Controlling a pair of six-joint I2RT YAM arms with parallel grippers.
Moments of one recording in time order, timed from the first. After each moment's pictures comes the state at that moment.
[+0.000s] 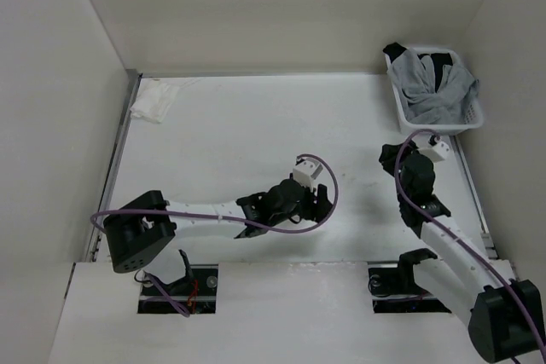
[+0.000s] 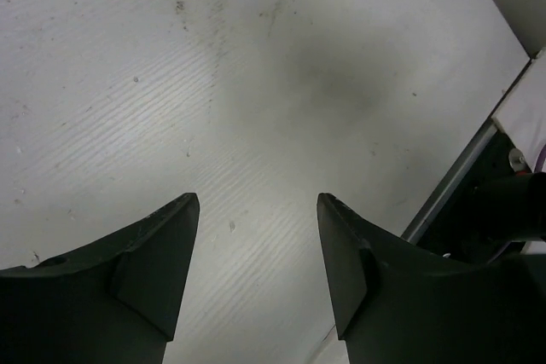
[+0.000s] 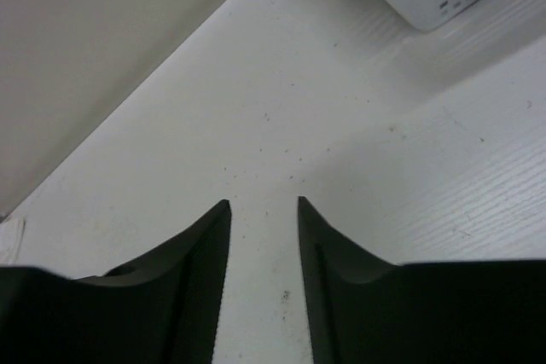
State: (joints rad) left arm -1.15 1.49 0.73 0.34 -0.19 -0.56; right arm 0.24 0.85 0.36 0.28 0.38 0.73
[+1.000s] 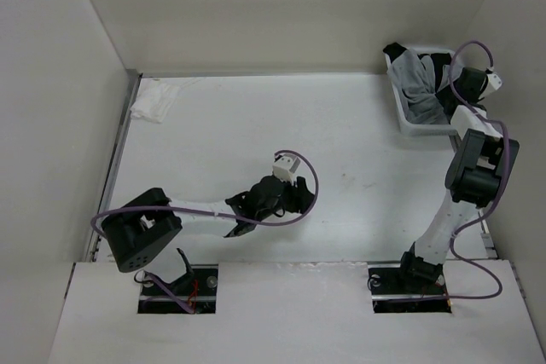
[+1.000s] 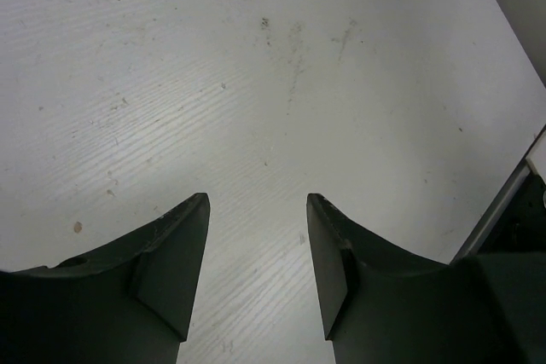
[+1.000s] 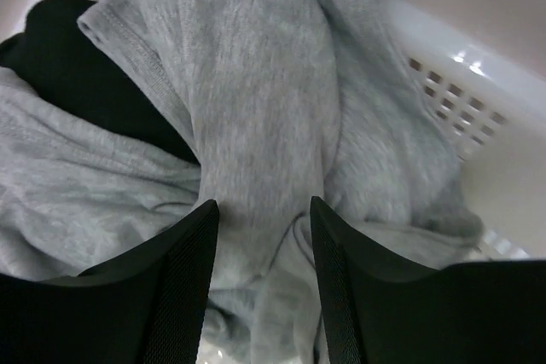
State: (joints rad) left arm -1.02 1.48 0.55 0.56 -0.15 -0.58; right arm -0.35 1.97 1.48 -0.02 0.21 0.60
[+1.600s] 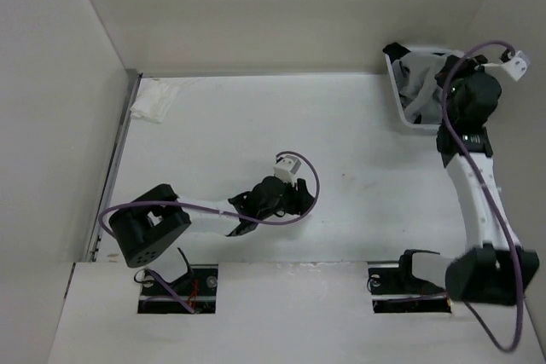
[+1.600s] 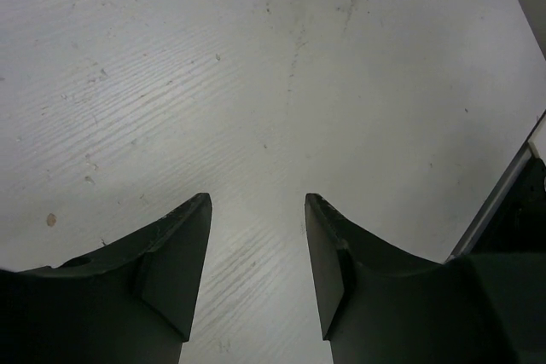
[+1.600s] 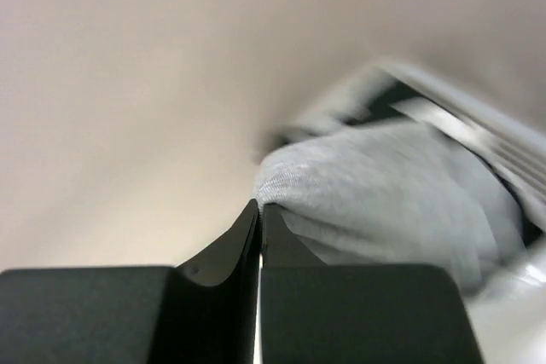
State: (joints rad) left arm -1.01 1.55 0.55 0.59 -0.09 -0.62; right arm -0.19 1.33 1.17 0.14 0.26 0.57
